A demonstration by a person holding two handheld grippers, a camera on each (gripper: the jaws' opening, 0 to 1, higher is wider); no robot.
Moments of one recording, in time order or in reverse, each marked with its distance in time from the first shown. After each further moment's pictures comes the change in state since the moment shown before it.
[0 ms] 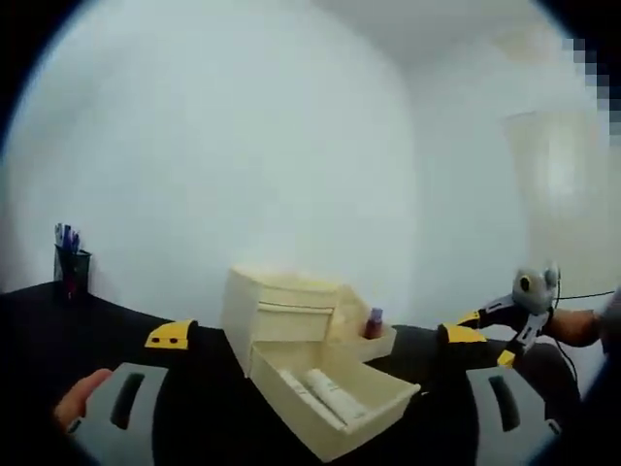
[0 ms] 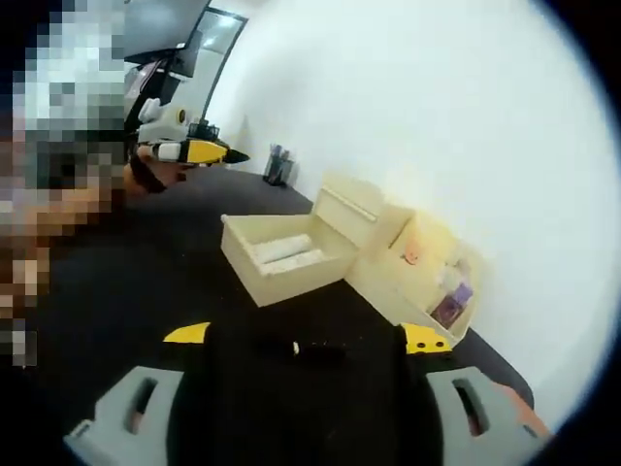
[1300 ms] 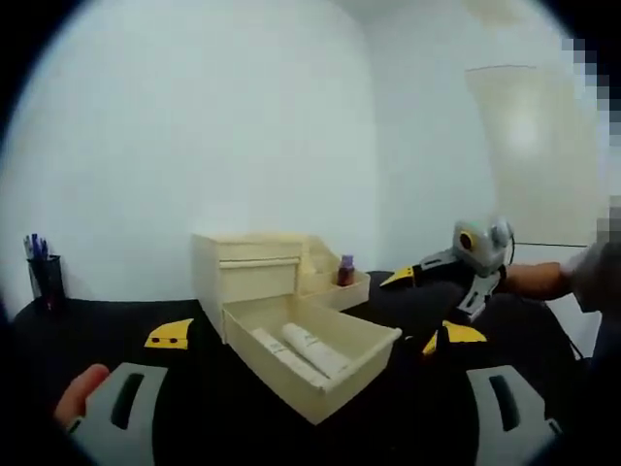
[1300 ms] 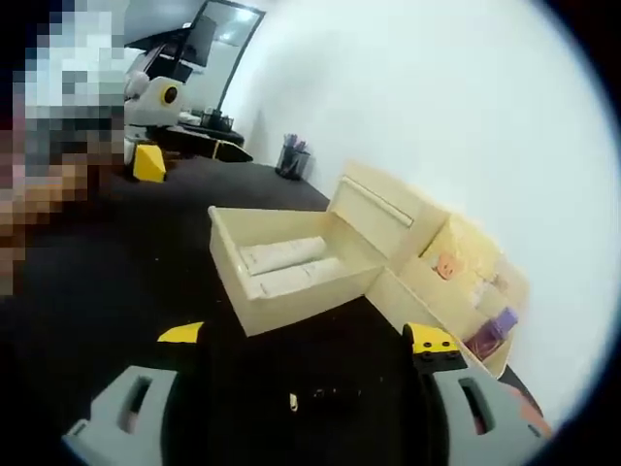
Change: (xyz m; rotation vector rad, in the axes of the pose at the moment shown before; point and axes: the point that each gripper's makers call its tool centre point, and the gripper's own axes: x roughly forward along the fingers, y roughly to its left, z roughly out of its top) left arm -0.005 -0.028 -0.044 0.124 0.223 -0.149; right arm 0.070 0.021 -0.004 -0.042 0.011 0.066
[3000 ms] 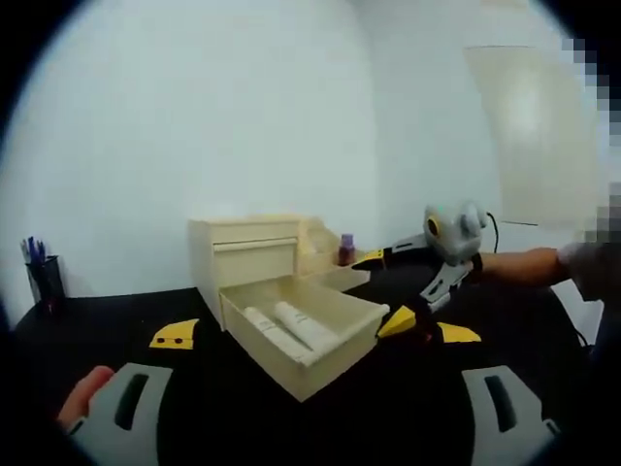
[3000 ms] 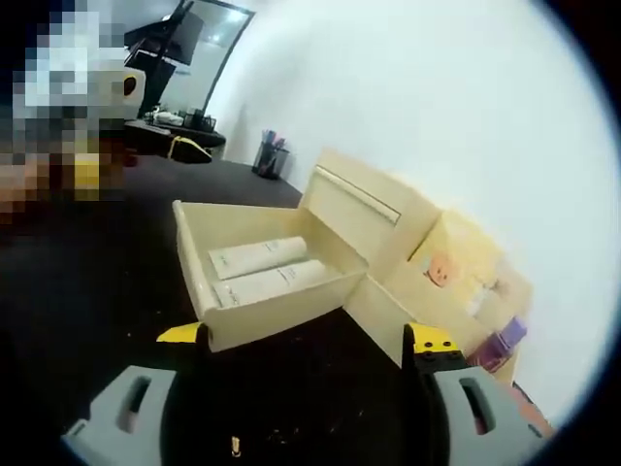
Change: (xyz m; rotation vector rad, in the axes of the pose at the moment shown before) left arm 0.003 0.001 -0.014 0.030 0.074 0.002; right arm 0.046 -0.052 0.004 0.000 -0.026 -0.068
